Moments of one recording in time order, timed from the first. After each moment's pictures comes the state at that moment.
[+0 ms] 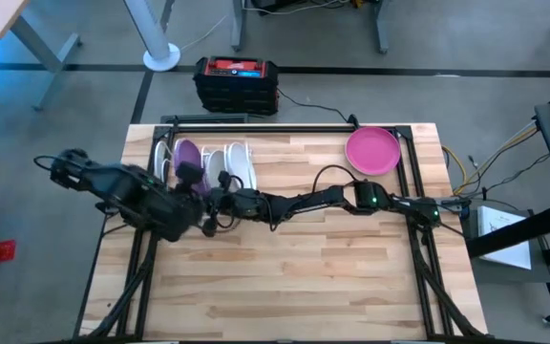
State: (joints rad) left arm -0.42 1.32 1.63 -1.57 -0.48 0.12; right arm 0.05 2.57 2.05 0.58 0.23 -0.01
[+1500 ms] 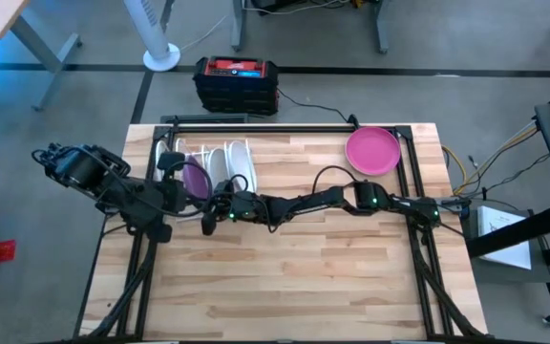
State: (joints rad) left arm -0.48 1.32 1.89 -1.55 -0.45 -0.10; right arm 0.05 2.57 2.04 0.50 0.26 0.50
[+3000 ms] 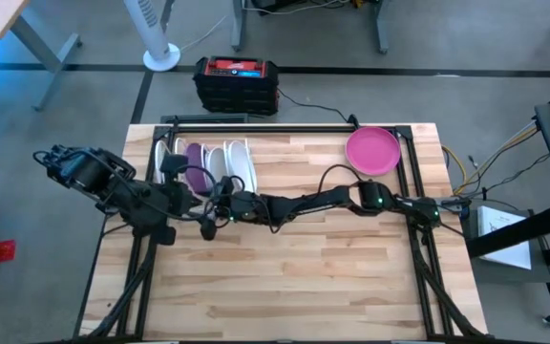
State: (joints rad) left arm -0.48 1.34 1.89 -1.55 -0.45 -0.12; right arm 0.08 2.50 2.06 0.39 0.26 0.23
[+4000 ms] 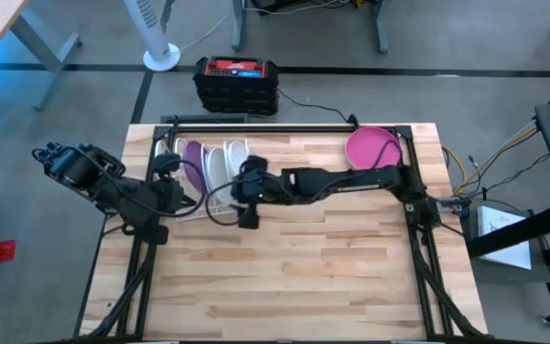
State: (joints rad) left arm -0.51 1.31 1.90 -1.57 -0.43 -0.21; right arm 0.07 2.11 2.05 -0.58 0.31 -0.10
